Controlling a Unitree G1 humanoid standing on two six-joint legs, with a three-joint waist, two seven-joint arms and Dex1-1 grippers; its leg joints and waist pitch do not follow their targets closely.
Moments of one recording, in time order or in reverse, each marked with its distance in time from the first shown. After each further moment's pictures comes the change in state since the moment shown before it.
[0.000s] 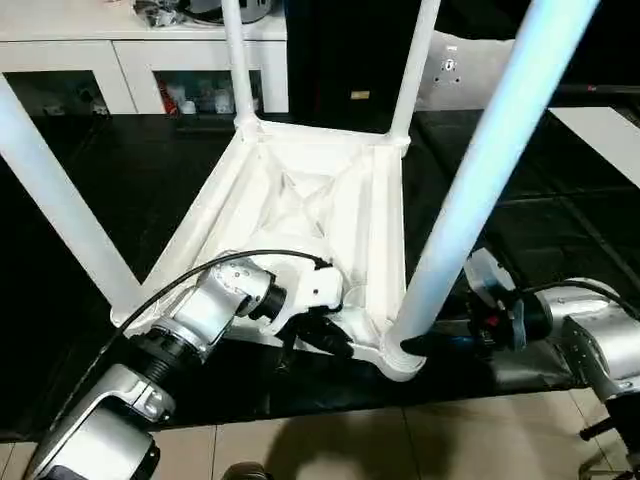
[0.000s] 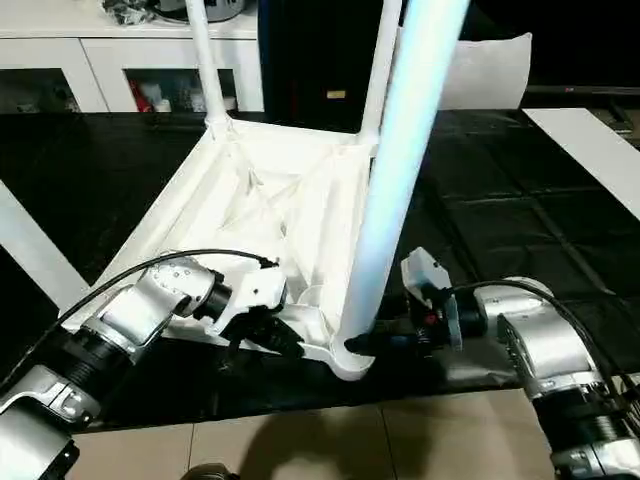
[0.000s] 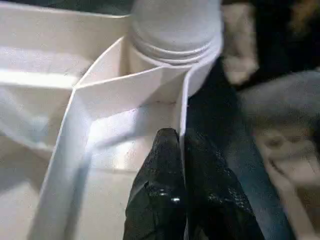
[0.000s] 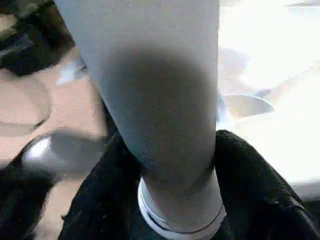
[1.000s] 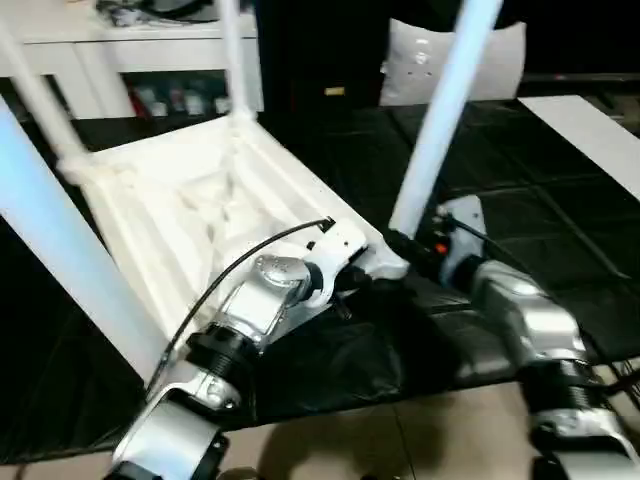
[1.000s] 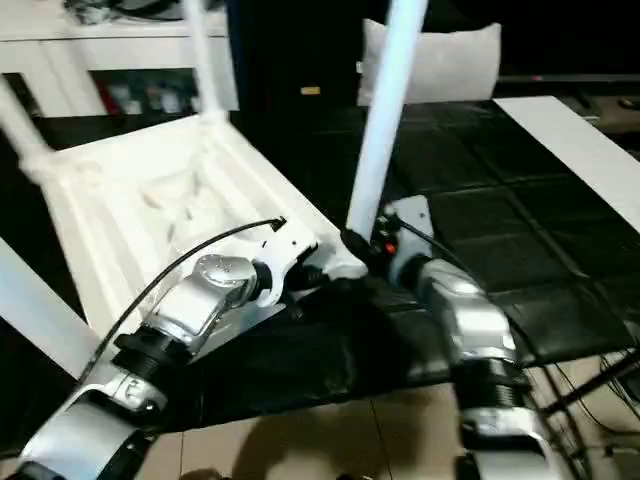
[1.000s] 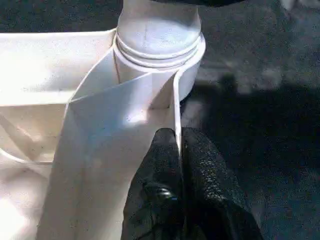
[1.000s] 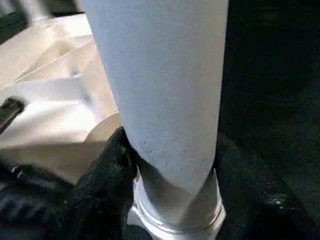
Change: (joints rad) left arm -0.047 -0.224 0.117 0.127 0.056 0.112 0.505; right arm -0.127 0.261 -0.156 0.209 -0.092 -0.036 -0.592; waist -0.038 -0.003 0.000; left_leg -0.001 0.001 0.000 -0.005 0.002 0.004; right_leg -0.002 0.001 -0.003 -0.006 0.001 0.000
